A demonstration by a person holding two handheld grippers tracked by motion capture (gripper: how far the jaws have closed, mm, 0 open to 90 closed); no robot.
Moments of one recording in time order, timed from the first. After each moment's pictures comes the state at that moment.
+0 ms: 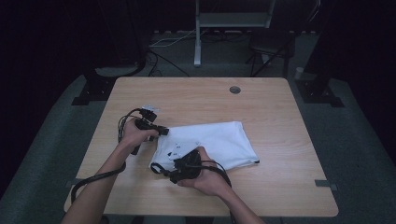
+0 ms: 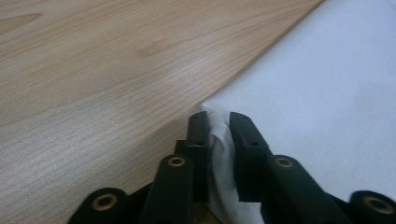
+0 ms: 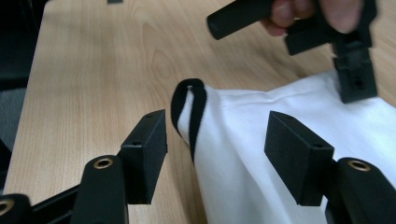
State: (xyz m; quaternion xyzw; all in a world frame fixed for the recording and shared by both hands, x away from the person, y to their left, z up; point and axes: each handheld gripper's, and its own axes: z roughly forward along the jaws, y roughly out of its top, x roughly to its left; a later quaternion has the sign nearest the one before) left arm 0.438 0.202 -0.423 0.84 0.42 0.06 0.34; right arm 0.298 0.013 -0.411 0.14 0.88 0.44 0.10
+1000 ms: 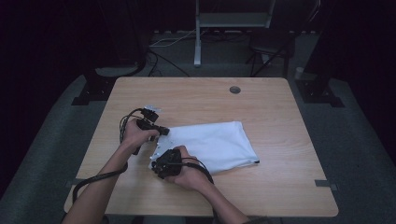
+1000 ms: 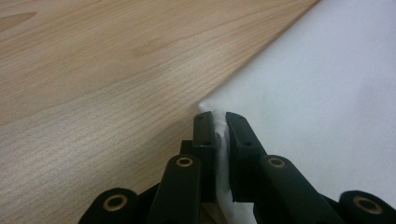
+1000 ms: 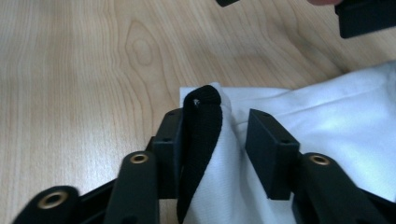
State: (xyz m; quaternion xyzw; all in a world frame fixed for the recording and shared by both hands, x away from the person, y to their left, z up) left arm 0.437 0.198 -0.422 0.84 0.42 0.07 0.33; right arm 0.318 0.059 -0.435 0.16 0.91 0.38 0.10
